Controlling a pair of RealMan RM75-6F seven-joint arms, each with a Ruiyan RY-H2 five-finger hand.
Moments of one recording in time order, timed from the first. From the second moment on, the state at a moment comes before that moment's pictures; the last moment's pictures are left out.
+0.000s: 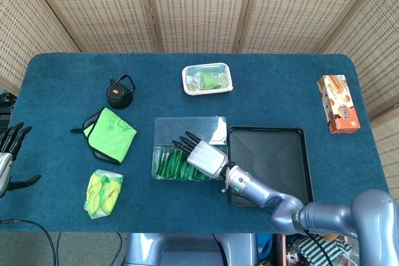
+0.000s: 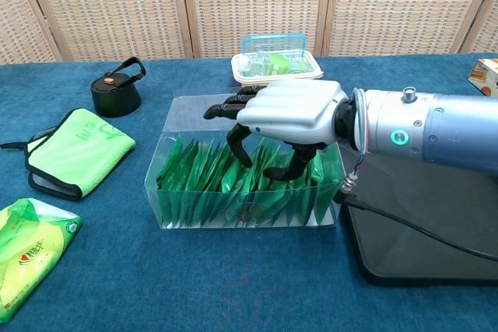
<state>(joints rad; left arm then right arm) -0.16 -0.94 -0.06 -1.77 1.42 1.38 0.02 0.98 -1.58 0.09 -1.44 -1.43 0.83 -0.41</state>
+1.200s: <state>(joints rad) -0.16 -0.93 -0.06 -1.78 1.43 1.38 0.01 0.91 -1.46 0.12 -1.54 -1.55 1.03 -0.37</state>
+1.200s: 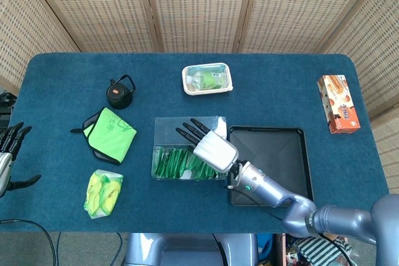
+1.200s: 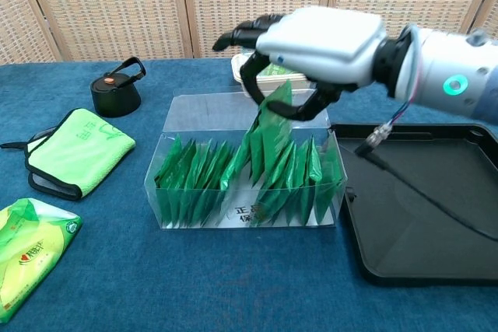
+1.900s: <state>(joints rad) -0.16 -0.93 -0.06 -1.79 1.43 1.39 0.03 0.70 -1.08 0.07 -1.71 -1.68 1.26 -0.23</state>
